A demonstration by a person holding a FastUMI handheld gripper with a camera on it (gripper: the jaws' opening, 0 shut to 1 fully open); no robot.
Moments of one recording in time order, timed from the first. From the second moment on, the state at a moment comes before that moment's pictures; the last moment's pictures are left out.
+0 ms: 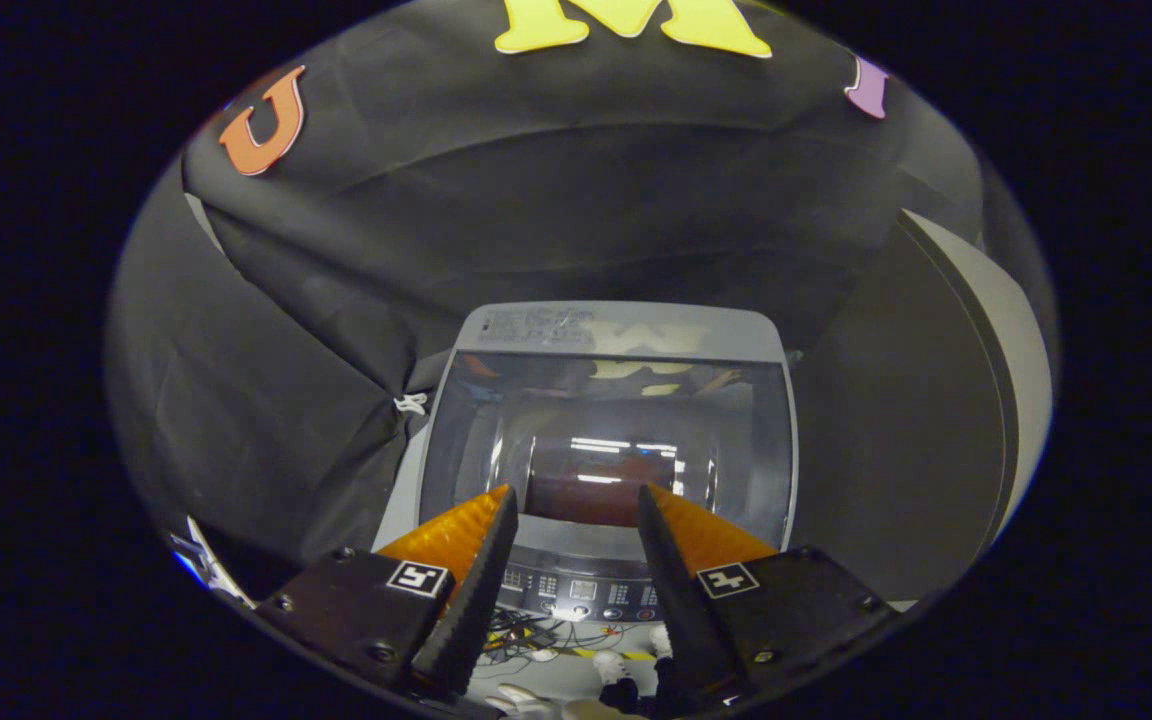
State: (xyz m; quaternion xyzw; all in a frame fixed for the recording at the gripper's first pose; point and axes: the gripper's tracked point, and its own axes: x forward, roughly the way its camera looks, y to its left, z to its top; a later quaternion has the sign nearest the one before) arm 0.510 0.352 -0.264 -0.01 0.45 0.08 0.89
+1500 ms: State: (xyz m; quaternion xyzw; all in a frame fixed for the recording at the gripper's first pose) arm 0.234 0.051 0.088 -0.02 -0.02 0.01 1.00
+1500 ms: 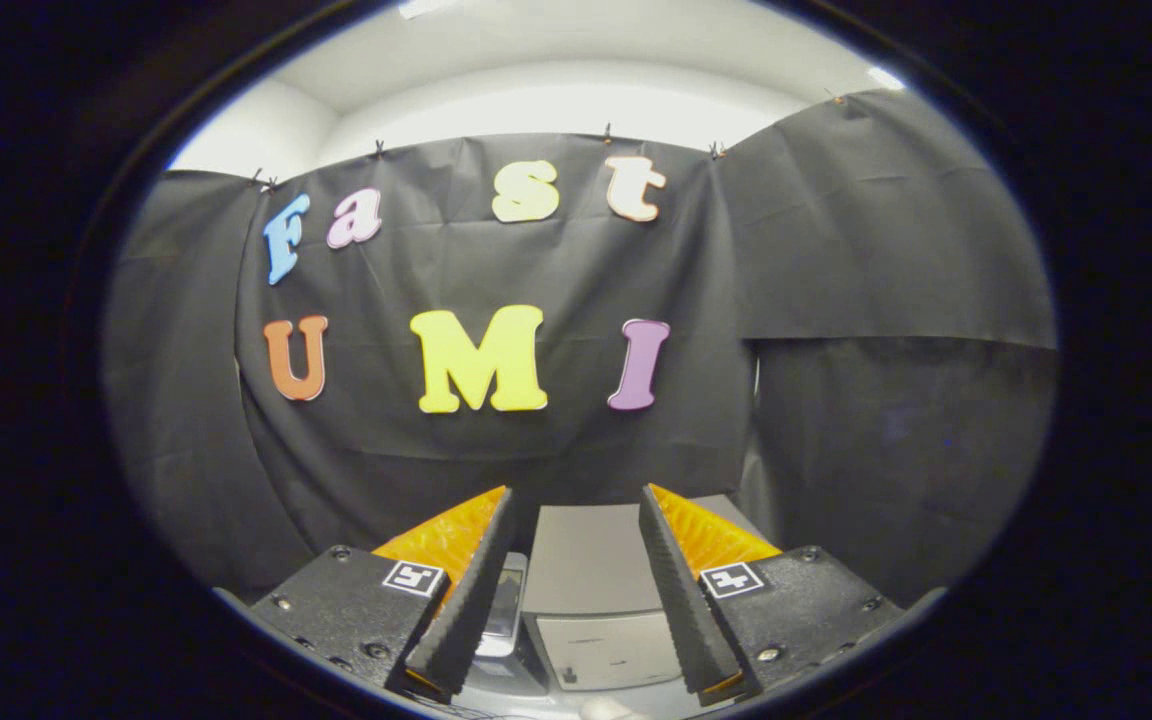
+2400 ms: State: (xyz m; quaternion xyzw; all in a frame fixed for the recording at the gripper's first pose) arm 0.137 0.004 0.054 -0.02 -0.07 0.02 1.00
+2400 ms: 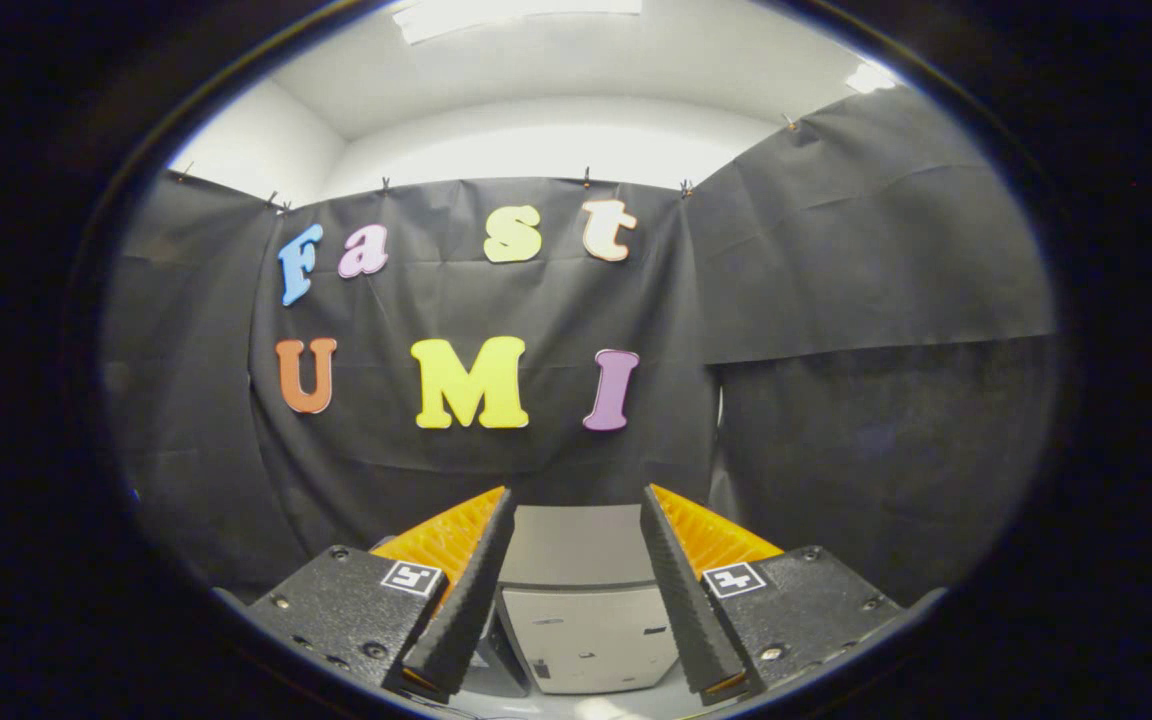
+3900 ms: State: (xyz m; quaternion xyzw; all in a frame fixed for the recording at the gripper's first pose) arm 0.138 0.028 0.061 -0.01 -0.07 0.04 1.00
